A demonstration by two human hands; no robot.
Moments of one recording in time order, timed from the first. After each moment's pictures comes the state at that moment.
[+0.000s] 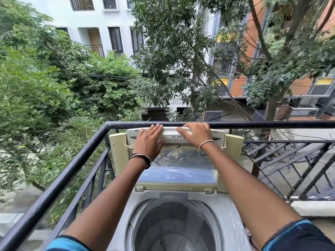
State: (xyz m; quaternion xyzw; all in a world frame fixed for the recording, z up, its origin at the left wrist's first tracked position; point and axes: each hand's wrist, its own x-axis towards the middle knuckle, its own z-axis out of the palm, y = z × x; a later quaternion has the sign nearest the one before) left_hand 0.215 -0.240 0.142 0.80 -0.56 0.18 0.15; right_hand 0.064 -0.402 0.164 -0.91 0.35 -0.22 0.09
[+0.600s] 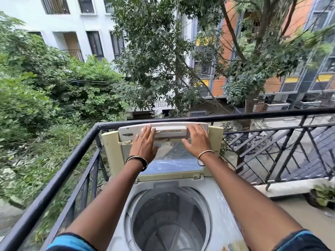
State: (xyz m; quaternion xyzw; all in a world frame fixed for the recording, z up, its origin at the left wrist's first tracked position) left_hand 0.167 -0.196 0.137 0.79 -0.58 0.13 0.15; right_hand -0.019 -0.331 0.139 -0.87 0.39 -0.31 0.04
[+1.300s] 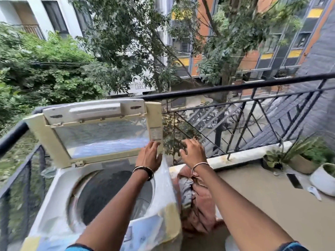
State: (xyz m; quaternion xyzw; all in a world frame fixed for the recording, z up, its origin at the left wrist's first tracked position) left_hand -0.098 -0.258 0.047 0.77 -0.60 -0.04 0.22; right_hand -0.267 -0.359 0.029 -0.82 0.49 -0.25 0.15
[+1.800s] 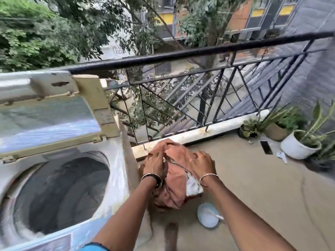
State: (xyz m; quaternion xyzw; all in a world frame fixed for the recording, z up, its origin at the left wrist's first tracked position) left_hand -0.266 -0.354 -0.092 0.77 -0.59 -0.21 0.12; right_hand -0.456 -0.416 -0.089 -0.73 0.63 -0.15 0.23
